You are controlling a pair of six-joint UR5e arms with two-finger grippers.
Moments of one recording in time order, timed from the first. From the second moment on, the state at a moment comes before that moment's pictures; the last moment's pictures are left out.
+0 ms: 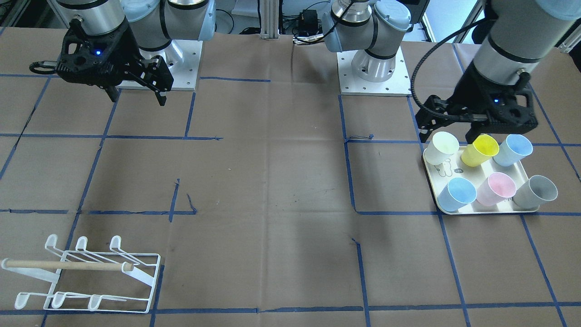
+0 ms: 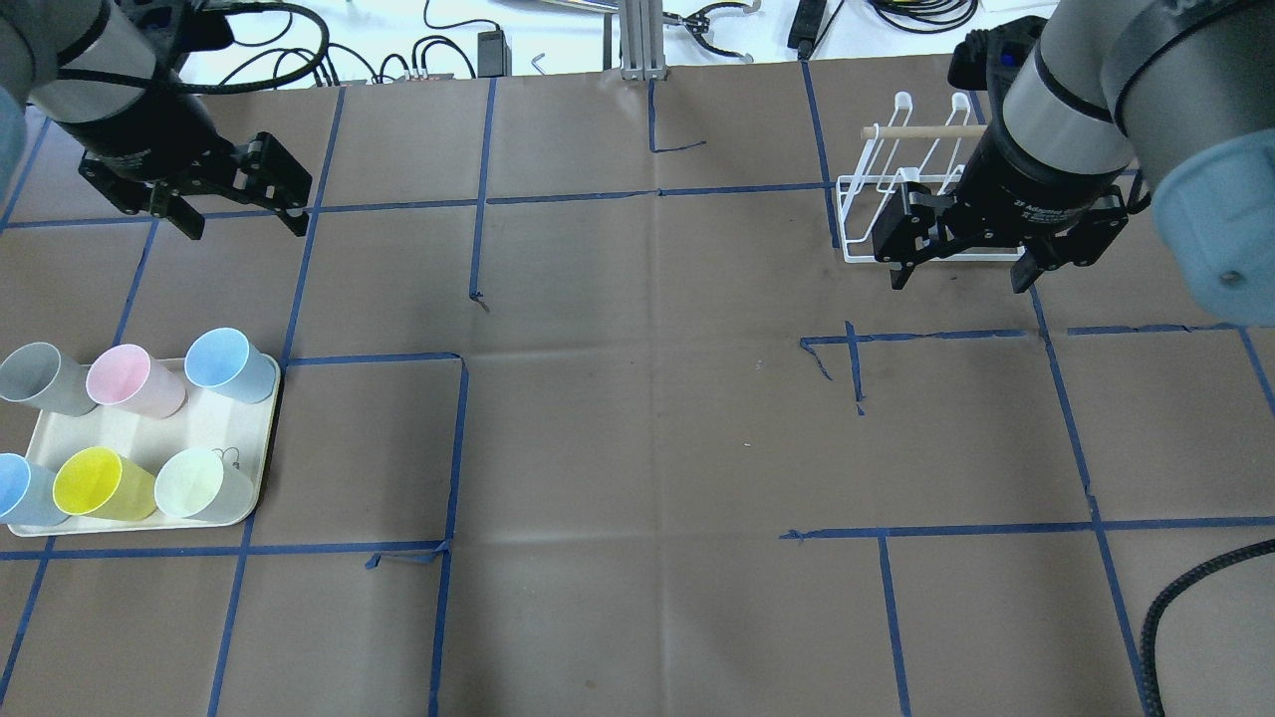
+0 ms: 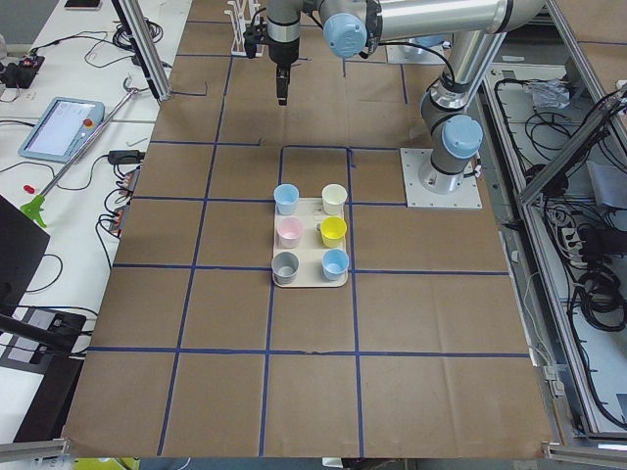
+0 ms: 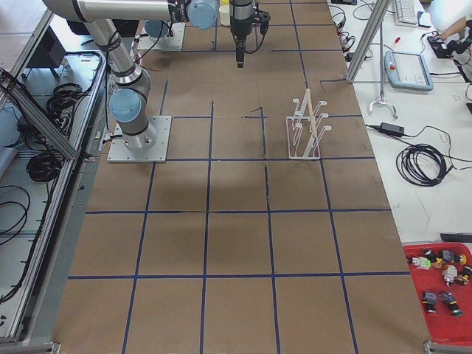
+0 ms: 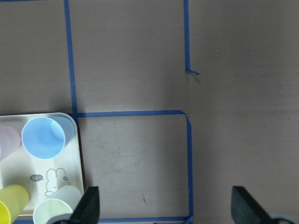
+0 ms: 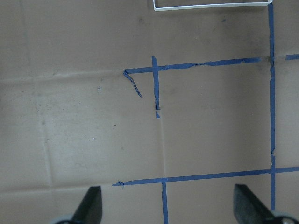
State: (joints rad) left arm -1.33 -1.59 -1.59 -1.48 1.56 0.25; right arm 1.56 -1.70 1.72 -1.62 -1.57 0.07
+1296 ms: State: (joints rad) left arm -1.11 -1.74 -1.75 -1.22 1.56 0.50; right arm 1.56 -1.69 1.72 -1.61 -1.57 0.07
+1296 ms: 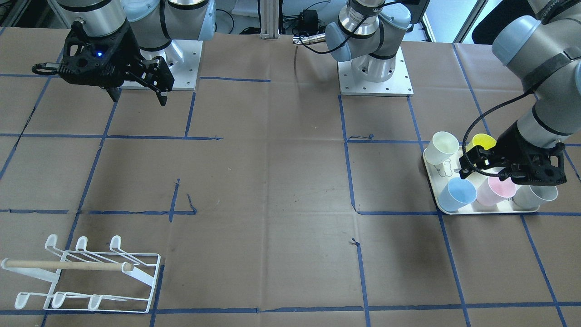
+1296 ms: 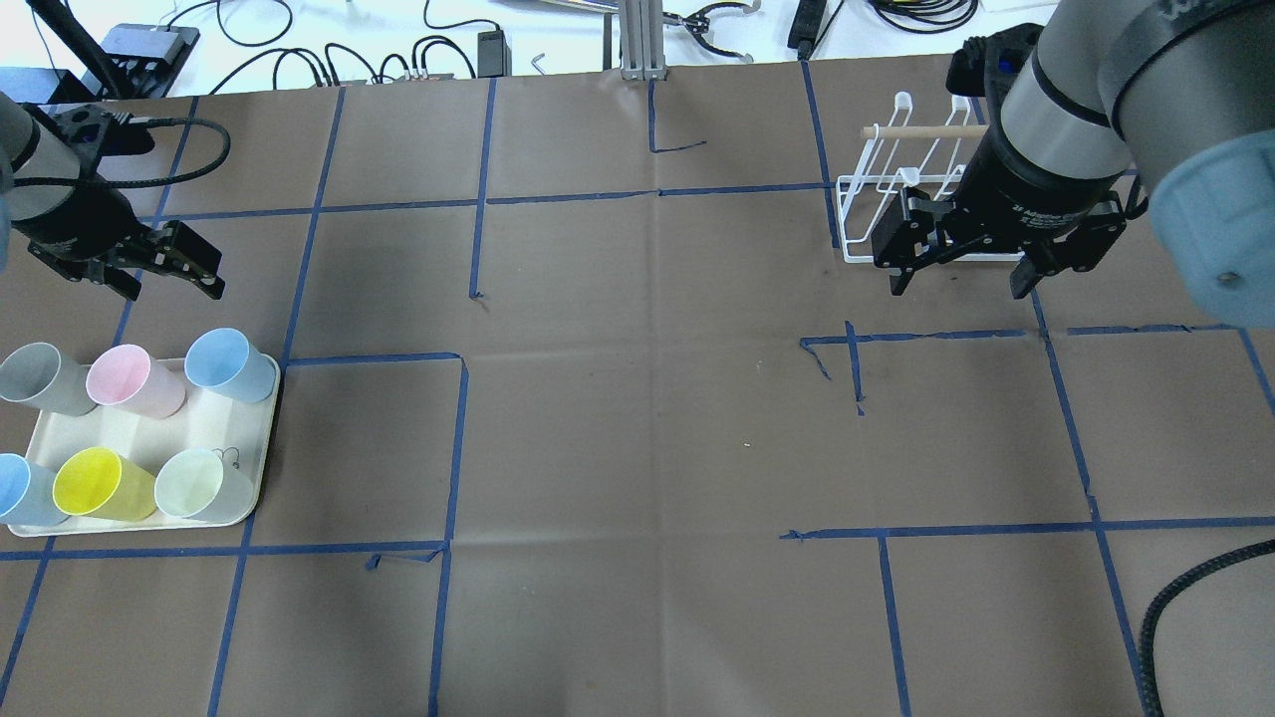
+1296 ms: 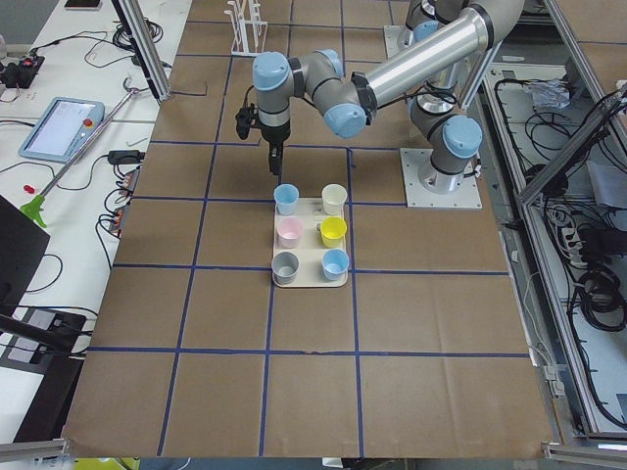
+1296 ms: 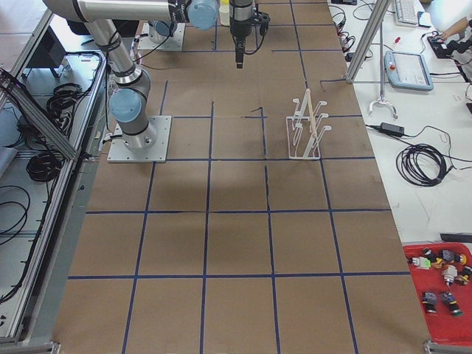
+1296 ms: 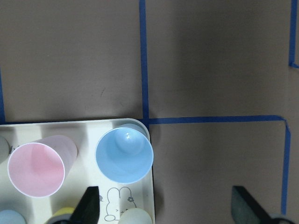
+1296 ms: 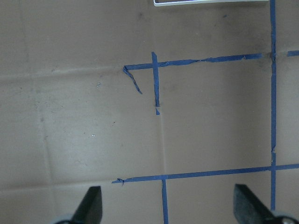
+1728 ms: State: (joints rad) left arm -1.11 -1.79 -1.84 -1.09 1.56 0.48; right arm 1.56 -1.69 1.72 -1.62 -1.57 0.08
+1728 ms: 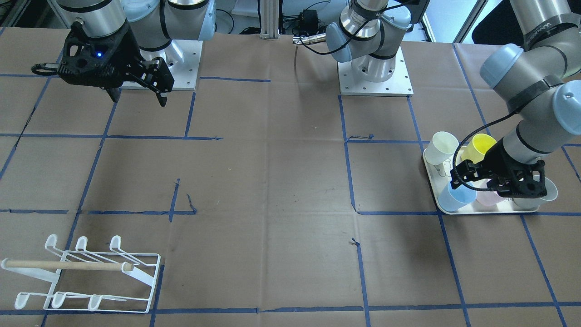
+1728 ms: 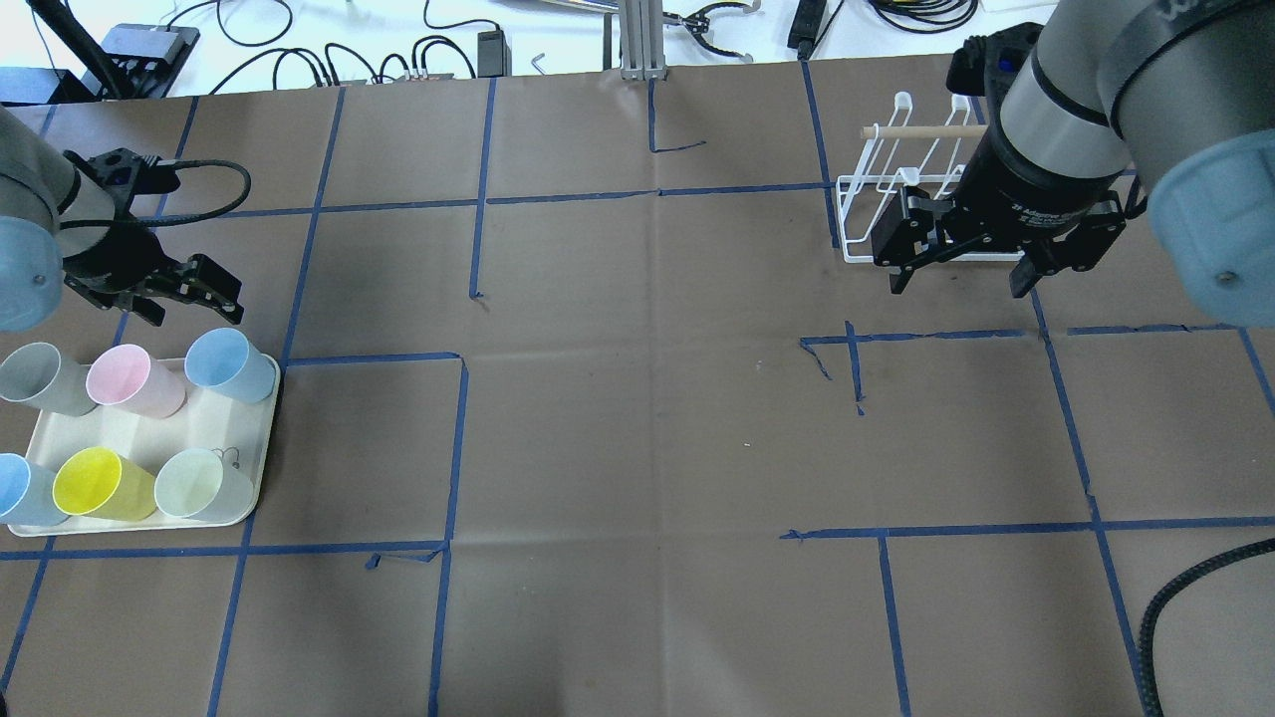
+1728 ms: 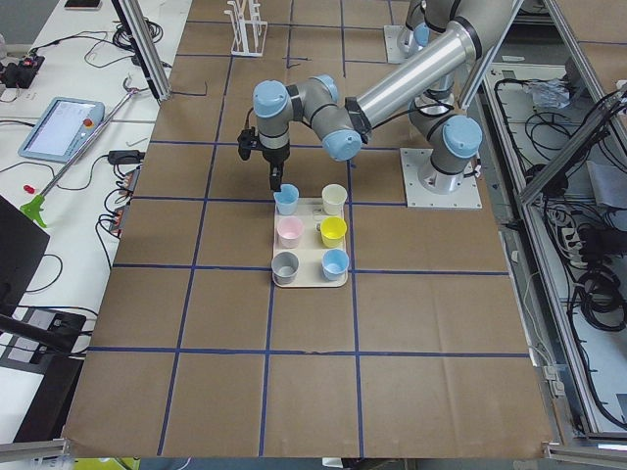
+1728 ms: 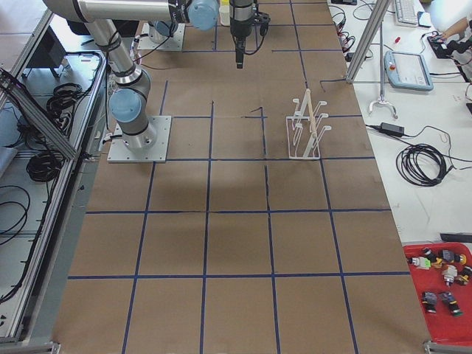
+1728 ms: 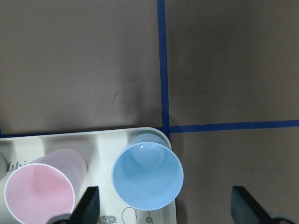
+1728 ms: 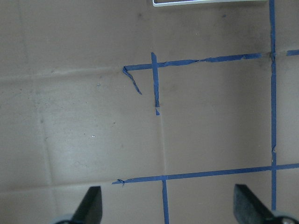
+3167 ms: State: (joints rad) left arm -1.11 -1.83 -1.97 -0.87 1.61 0.48; right arm 1.56 -1.68 1.83 -1.91 -1.38 0.22
